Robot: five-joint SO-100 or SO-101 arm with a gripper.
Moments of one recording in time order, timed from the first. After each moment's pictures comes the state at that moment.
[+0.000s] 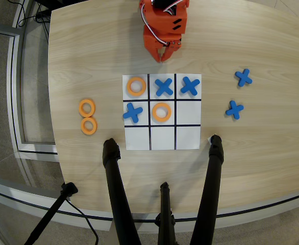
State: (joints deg) arm 1.2 192.0 180.4 74.5 -90.7
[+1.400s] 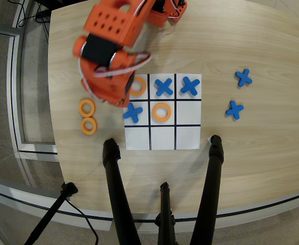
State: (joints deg) arm 25.9 104.2 108.4 59.9 -94.0
